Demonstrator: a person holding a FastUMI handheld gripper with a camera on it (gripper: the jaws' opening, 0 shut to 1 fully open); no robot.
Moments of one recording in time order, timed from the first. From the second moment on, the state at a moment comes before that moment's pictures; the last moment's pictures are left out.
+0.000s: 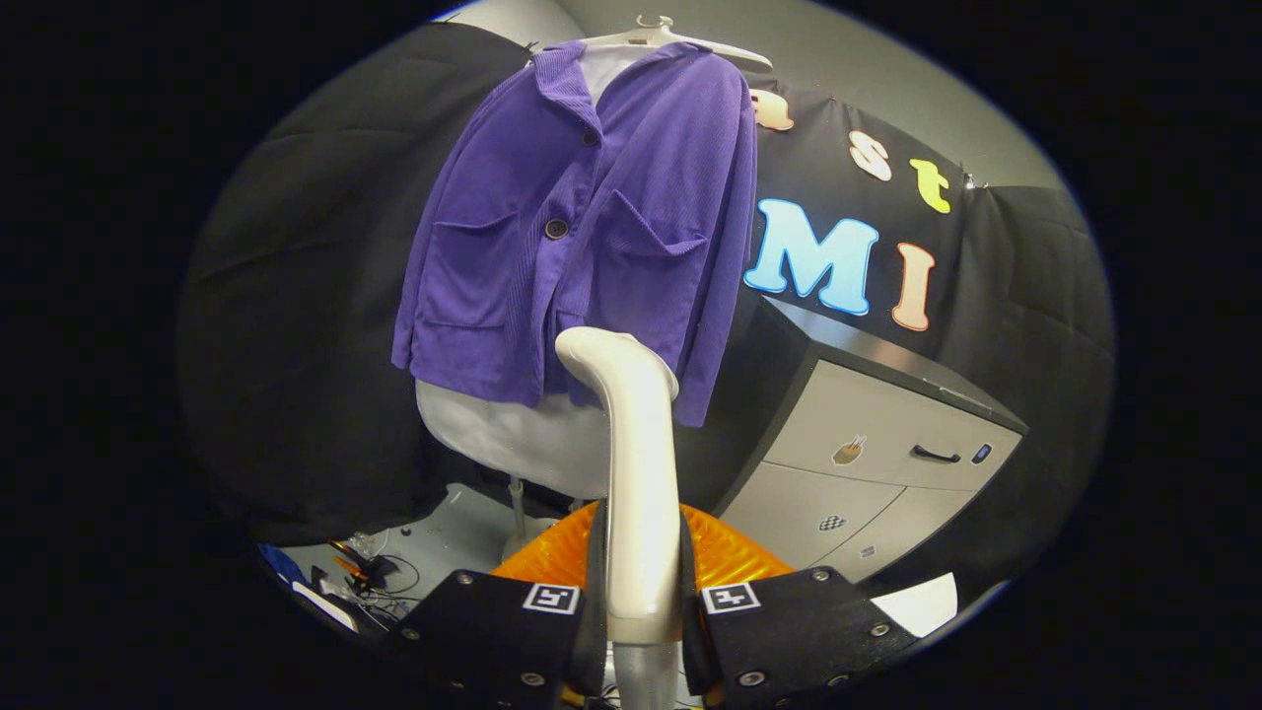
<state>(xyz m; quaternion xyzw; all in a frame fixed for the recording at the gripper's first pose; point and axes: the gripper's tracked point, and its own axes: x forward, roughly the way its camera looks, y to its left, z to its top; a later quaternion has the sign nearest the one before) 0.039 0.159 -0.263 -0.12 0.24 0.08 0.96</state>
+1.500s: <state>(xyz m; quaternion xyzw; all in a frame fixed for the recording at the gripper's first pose) 0.163 0.342 0.062 -0.08 -0.09 0.14 0.98</state>
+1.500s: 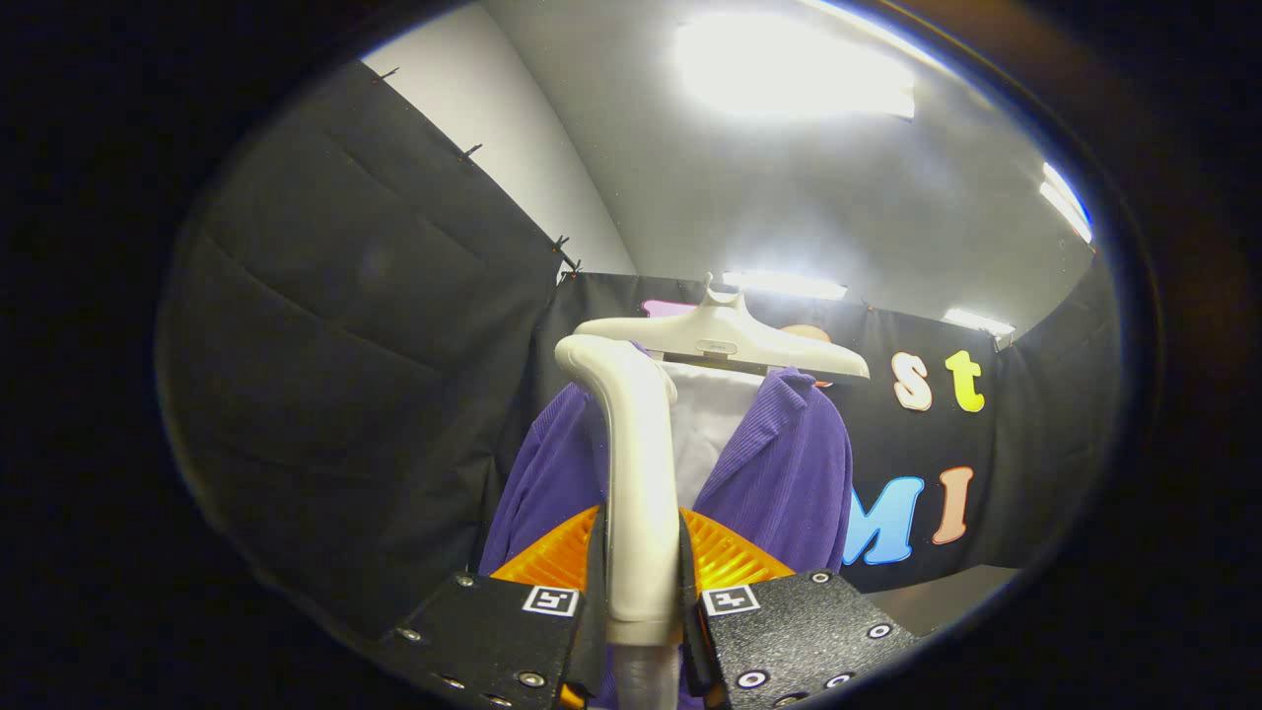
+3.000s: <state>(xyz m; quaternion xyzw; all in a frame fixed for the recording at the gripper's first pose) 0.119 0.342 -0.125 -0.14 0.06 0.17 0.97</state>
